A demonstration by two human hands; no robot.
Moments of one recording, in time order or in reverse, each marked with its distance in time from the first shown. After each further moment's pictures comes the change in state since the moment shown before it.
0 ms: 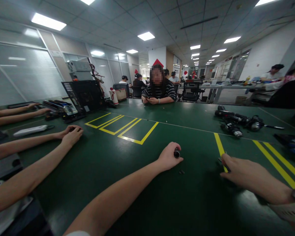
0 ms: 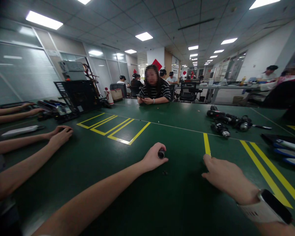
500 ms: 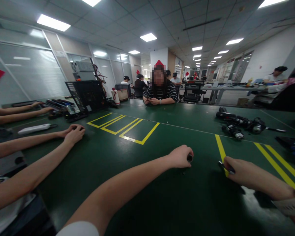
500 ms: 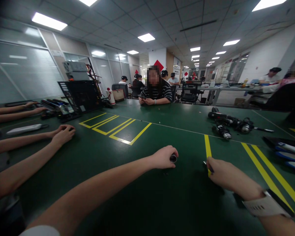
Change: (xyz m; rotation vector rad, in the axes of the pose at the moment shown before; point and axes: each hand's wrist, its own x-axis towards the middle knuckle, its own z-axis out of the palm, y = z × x) left_hand 0.026 0.017 0.018 0.127 -0.137 0.160; right_hand 0.009 0.017 -0.001 0.248 -0.089 0.048
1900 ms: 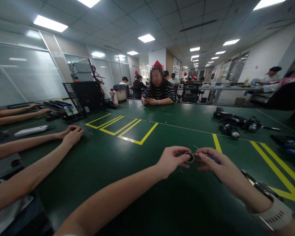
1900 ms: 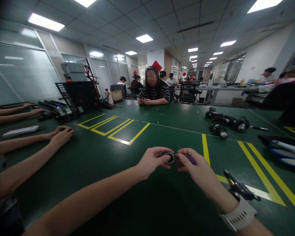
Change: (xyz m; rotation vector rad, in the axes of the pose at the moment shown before) left_hand -0.047 0.031 -0.007 -1.041 0.128 -0.156; right_hand -0.025 -0.096 0.007 0.953 0.205 -0.143
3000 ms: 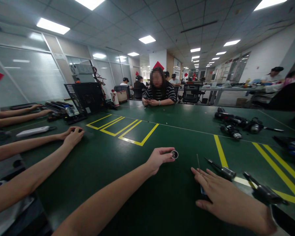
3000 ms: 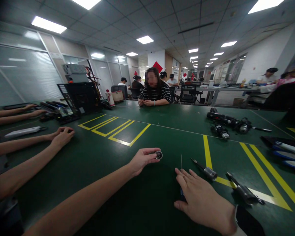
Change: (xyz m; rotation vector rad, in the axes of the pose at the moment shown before) left_hand 0.003 -0.015 -0.058 -0.063 0.180 -0.142; right_hand -0.026 -0.003 0.007 -1.055 -0.583 -0.094
